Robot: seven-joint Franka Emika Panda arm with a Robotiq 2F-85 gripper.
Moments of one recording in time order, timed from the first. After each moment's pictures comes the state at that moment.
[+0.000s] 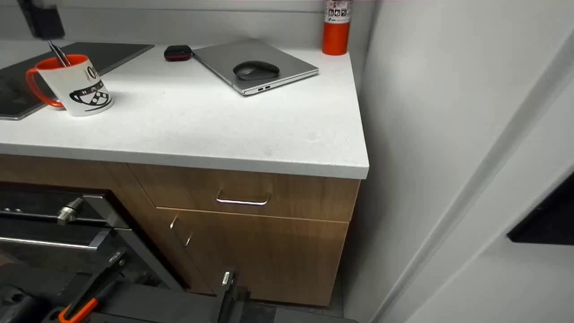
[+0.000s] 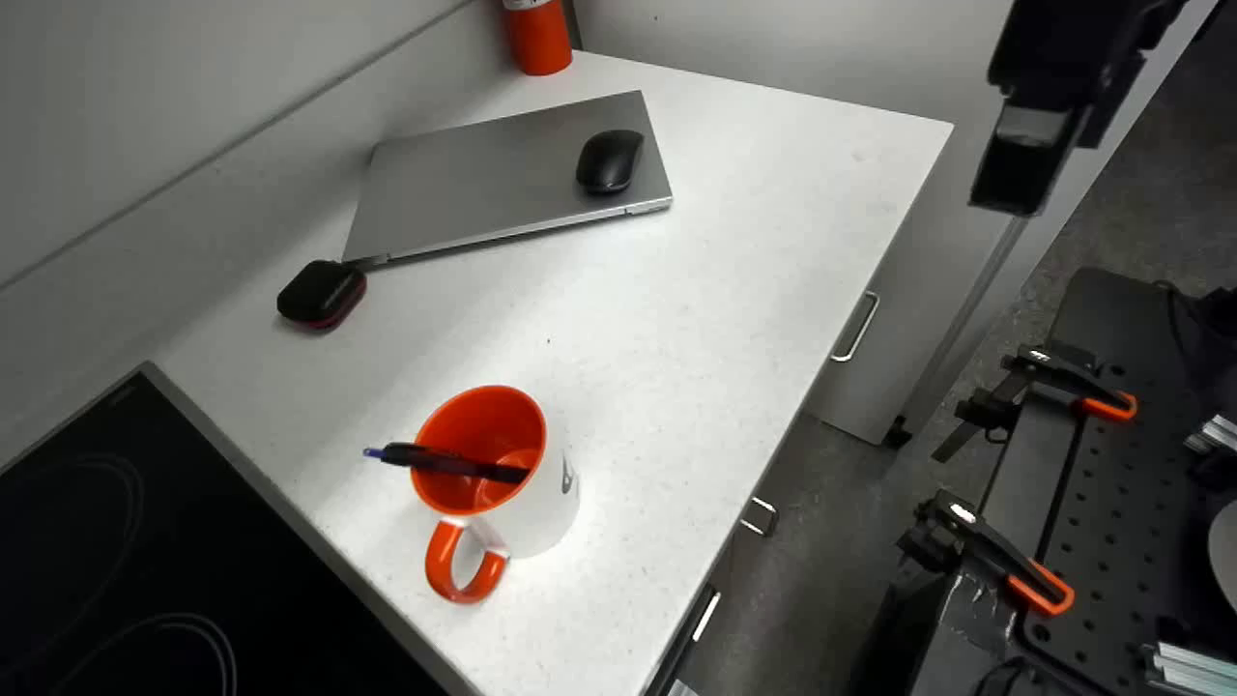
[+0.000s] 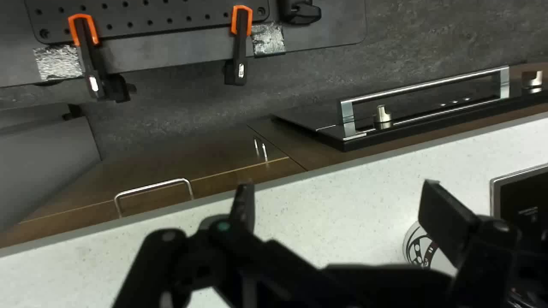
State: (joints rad) arm 0.05 -0.74 0.00 -2.65 0.25 1.83 0.10
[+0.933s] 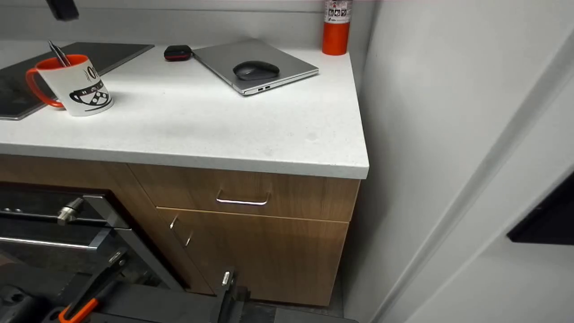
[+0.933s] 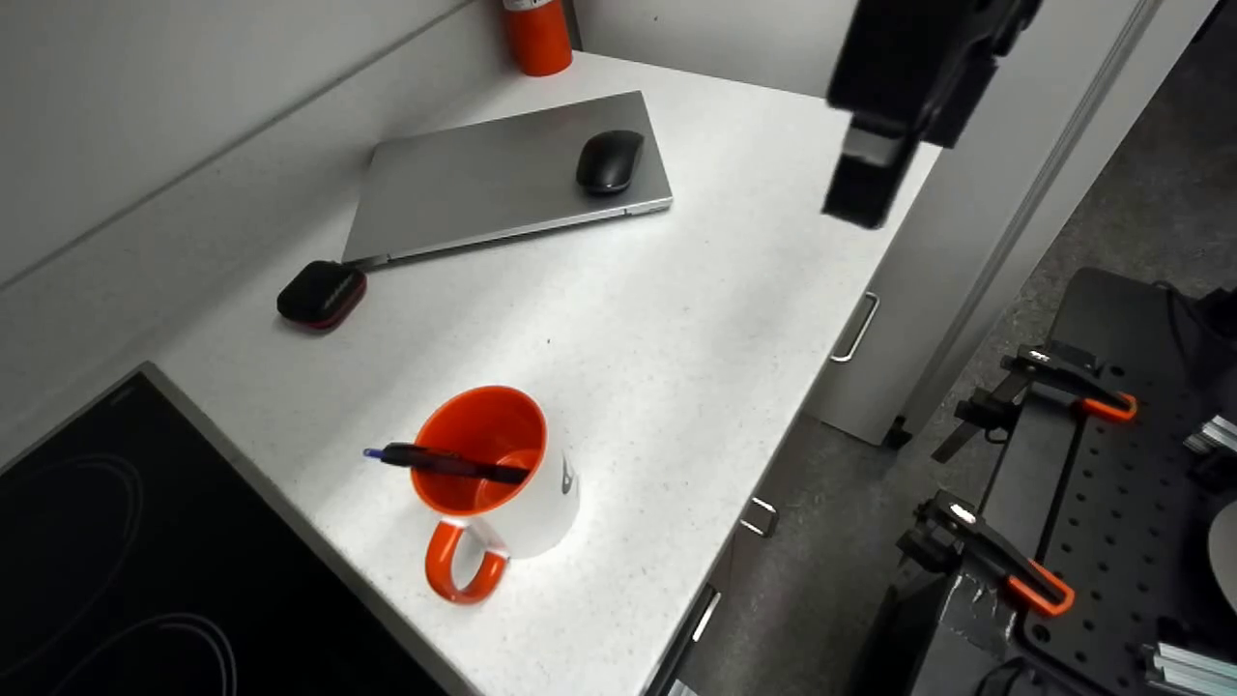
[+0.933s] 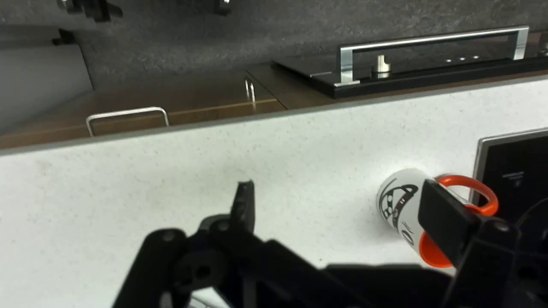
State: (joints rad) arm 0.08 -0.68 0.10 -2.62 0.26 2.02 0.10
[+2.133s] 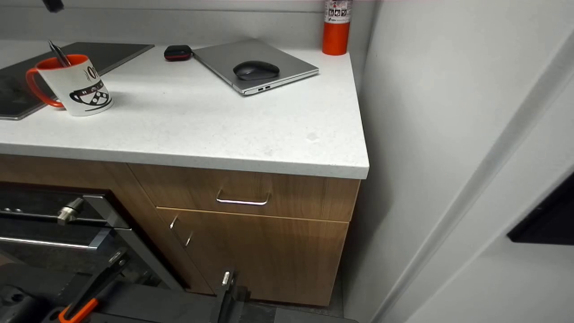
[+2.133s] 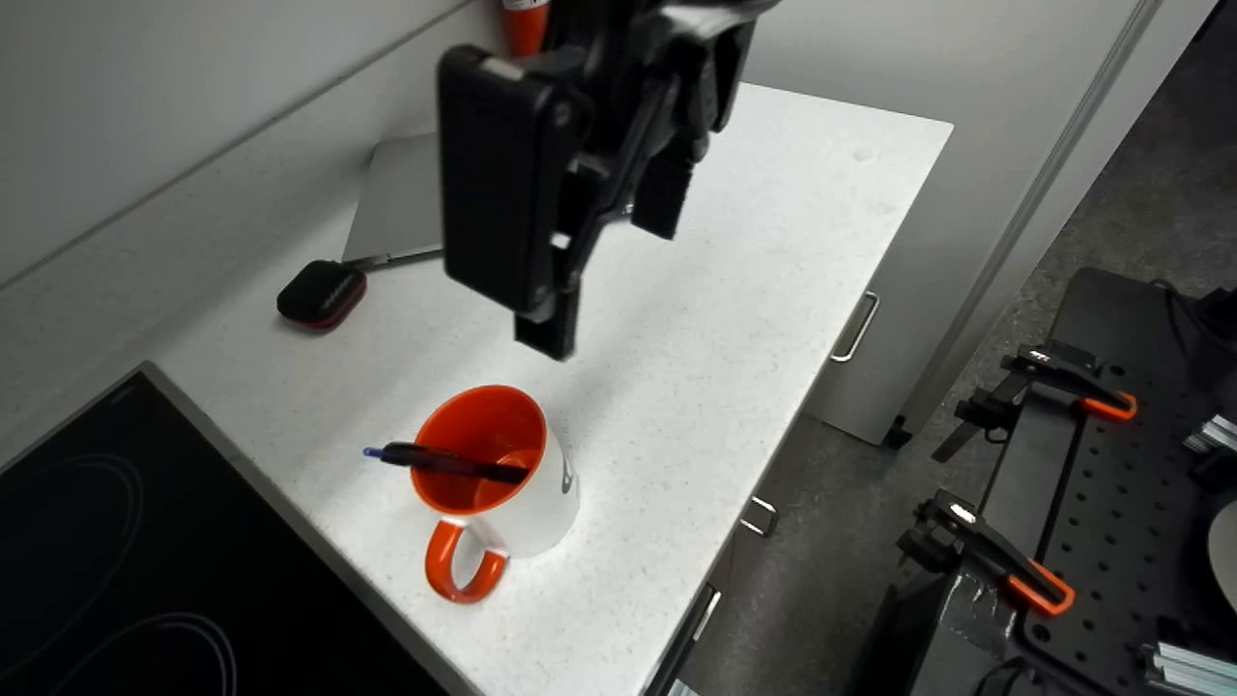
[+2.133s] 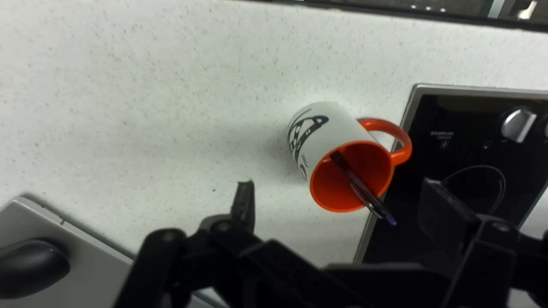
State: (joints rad) arm 0.22 -0.39 0.19 -2.48 0.29 2.34 0.08
